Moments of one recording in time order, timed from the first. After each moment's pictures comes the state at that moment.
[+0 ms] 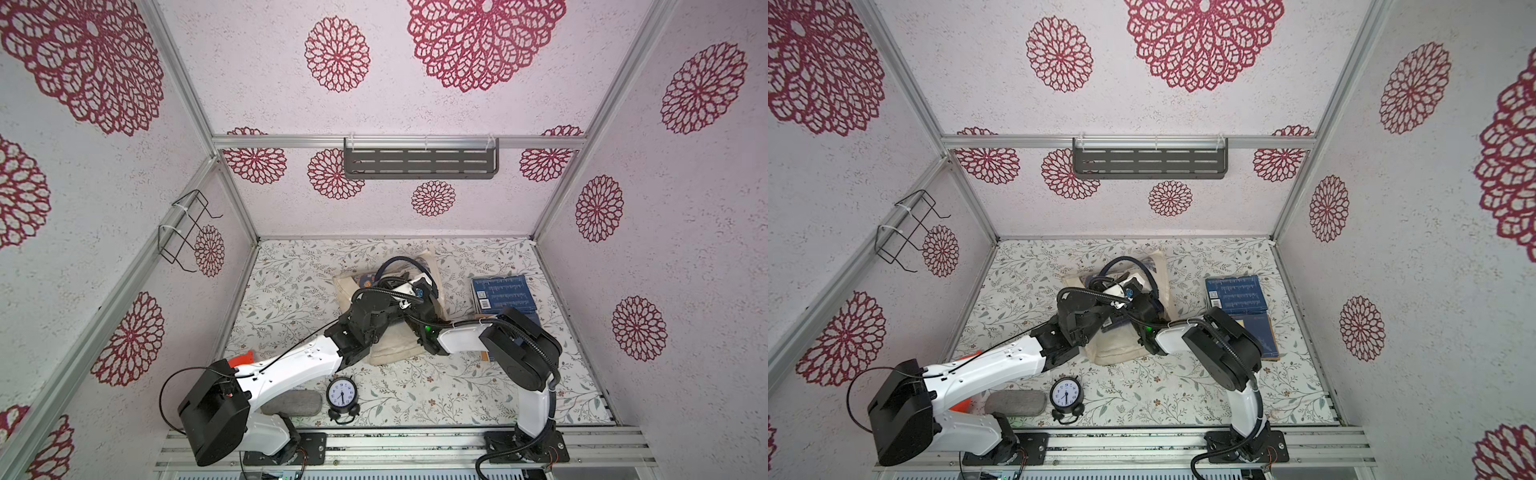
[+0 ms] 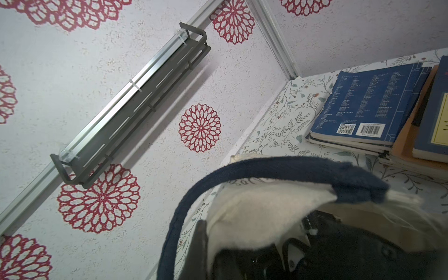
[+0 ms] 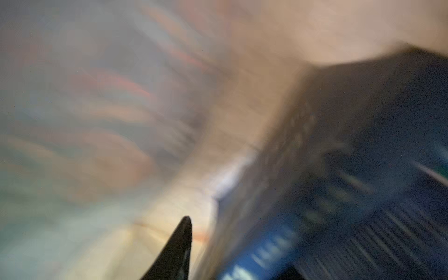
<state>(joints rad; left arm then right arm) -0.89 1.40 0.92 0.39 -0.39 0.67 0.82 1.94 0.96 0.82 0.32 1.11</state>
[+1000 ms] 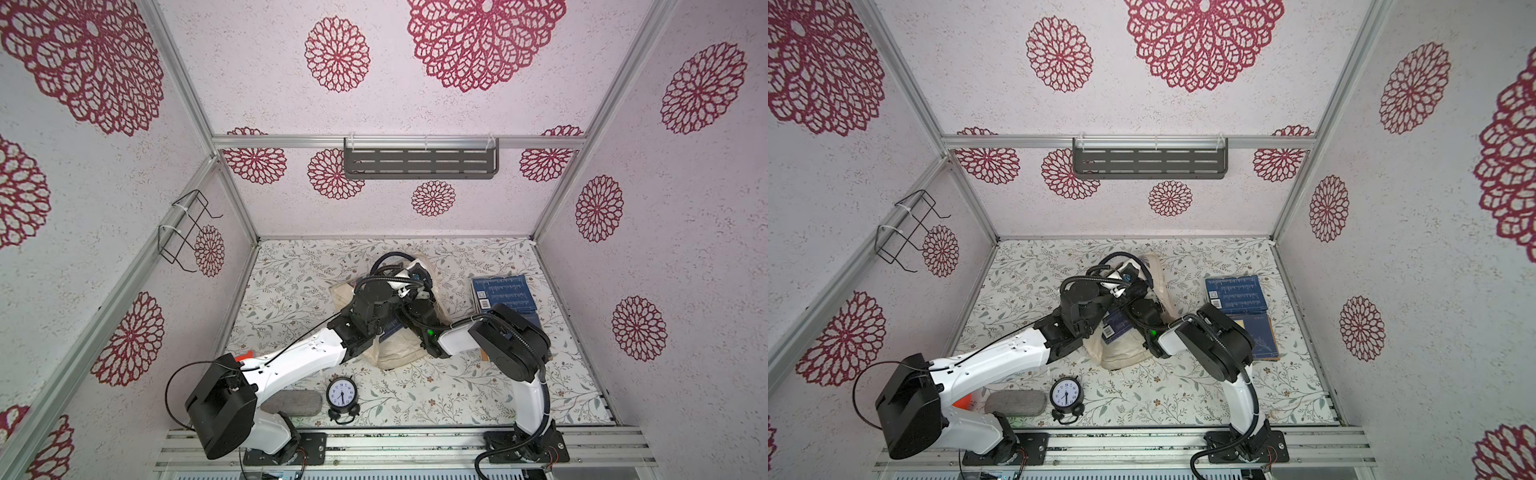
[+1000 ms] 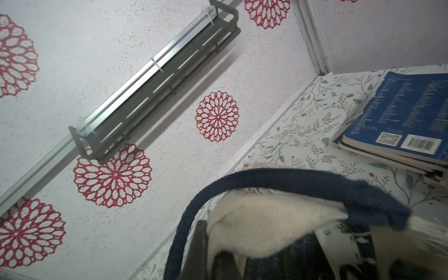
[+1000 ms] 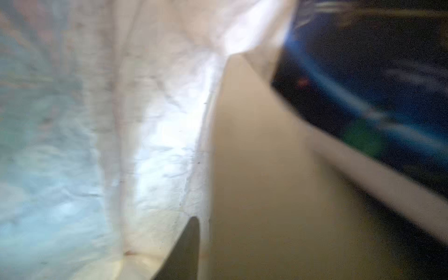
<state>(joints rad) -0.84 1.44 1.00 0.38 -0.50 0.59 0.77 2.04 0.91 0.86 0.18 1.39</state>
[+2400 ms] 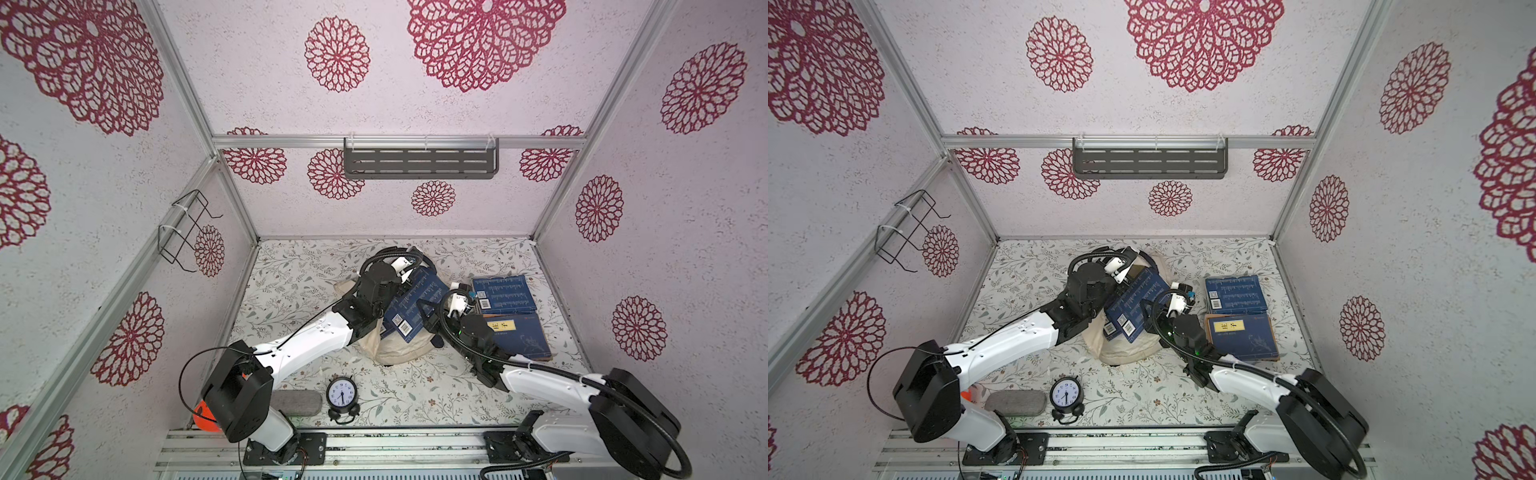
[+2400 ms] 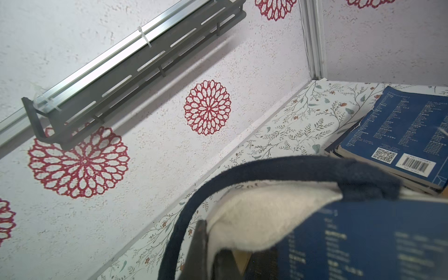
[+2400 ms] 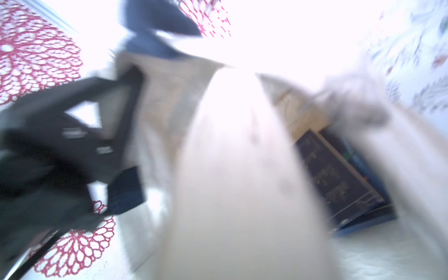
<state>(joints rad) -0.77 1.56 1.13 0.26 -0.40 0.44 0.78 1.19 0.48 0.62 0.14 0.88</state>
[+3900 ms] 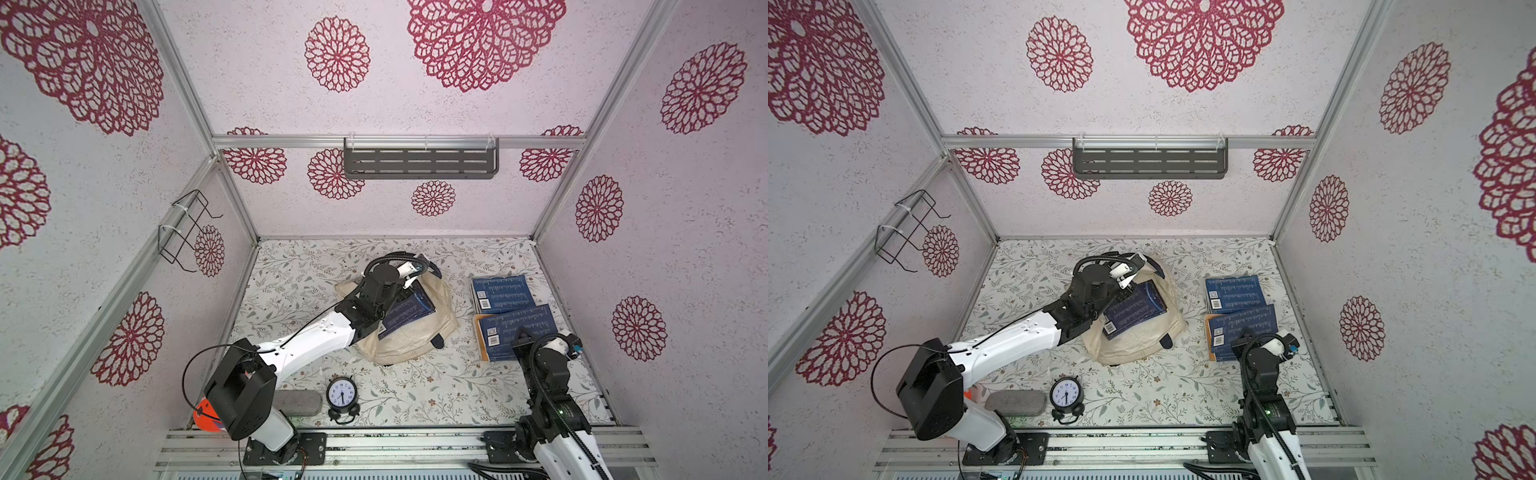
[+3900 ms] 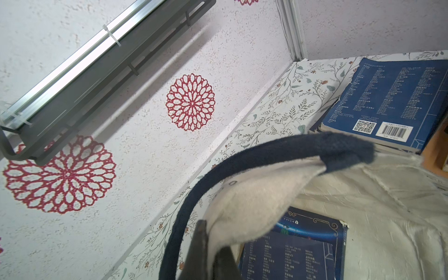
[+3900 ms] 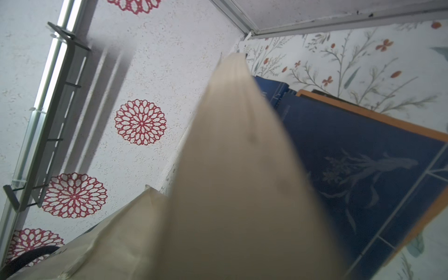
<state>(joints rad) -0.78 1.57 1.13 0.21 -0.34 0.51 0.10 0.34 0.16 -0.14 0.22 1.08</state>
